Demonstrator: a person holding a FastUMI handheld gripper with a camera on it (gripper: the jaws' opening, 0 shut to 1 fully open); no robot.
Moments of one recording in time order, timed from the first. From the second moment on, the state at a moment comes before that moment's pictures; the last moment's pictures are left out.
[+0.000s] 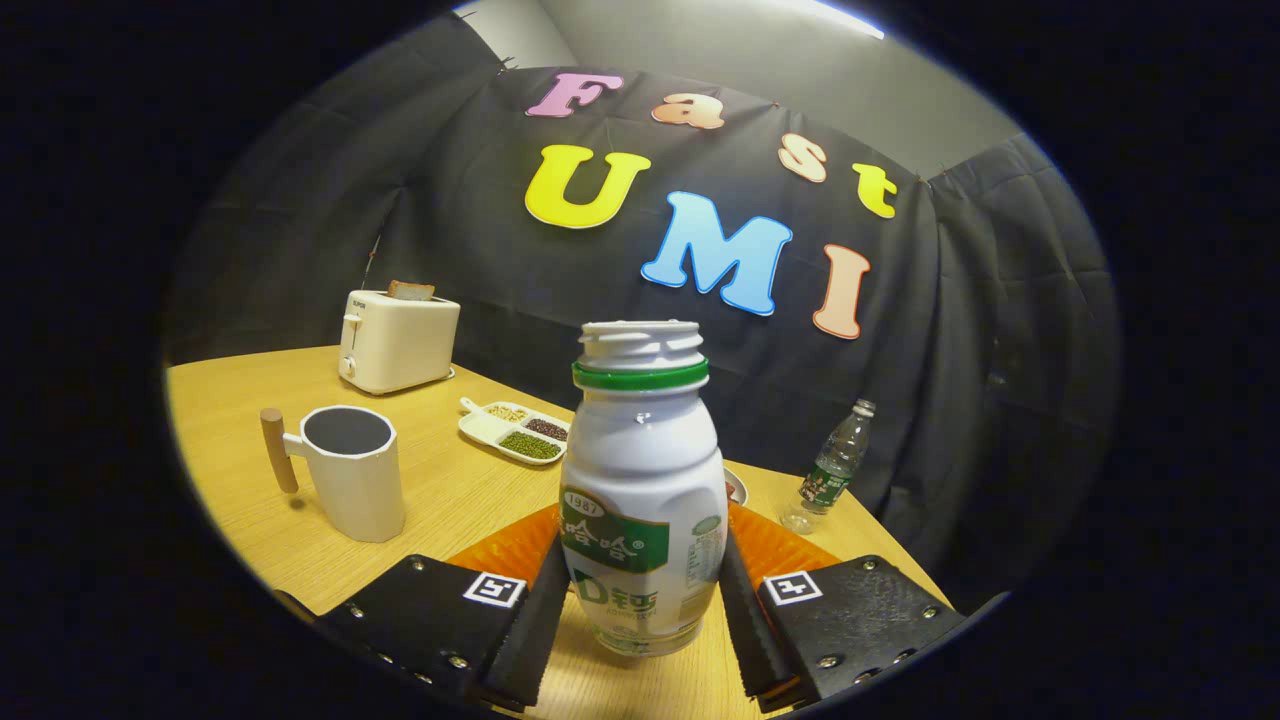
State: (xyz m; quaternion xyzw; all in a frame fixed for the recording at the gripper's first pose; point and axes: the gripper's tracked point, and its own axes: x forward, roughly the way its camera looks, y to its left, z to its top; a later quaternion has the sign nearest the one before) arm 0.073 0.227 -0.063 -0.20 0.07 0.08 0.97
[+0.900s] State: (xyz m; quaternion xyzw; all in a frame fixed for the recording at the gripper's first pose) arm 0.104 0.283 -0.073 -0.38 0.06 0.13 0.91
